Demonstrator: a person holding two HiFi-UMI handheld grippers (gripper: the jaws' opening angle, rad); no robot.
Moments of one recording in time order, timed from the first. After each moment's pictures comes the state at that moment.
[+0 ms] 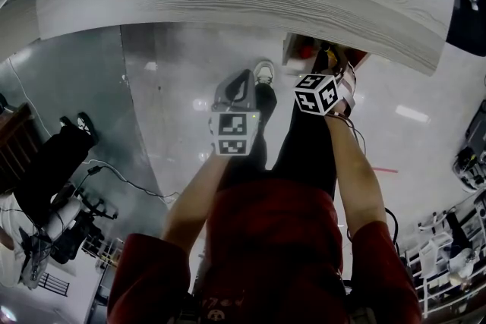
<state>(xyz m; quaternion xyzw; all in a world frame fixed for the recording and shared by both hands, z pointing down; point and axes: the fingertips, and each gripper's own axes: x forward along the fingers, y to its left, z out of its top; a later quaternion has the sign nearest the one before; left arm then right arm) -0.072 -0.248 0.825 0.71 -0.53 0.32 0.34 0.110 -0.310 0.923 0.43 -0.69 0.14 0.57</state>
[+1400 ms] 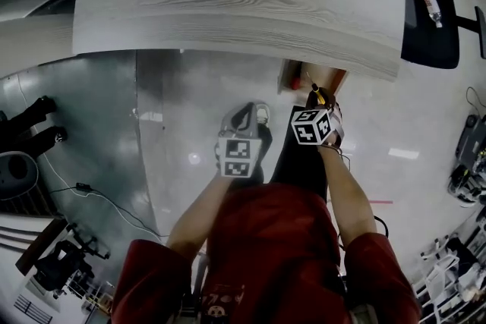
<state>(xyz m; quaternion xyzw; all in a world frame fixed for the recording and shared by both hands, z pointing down) -0.058 -0.233 0.735 0.75 -0.52 0.29 0.30 0.116 -0.272 0.838 0.43 -0.71 0.18 0.54</state>
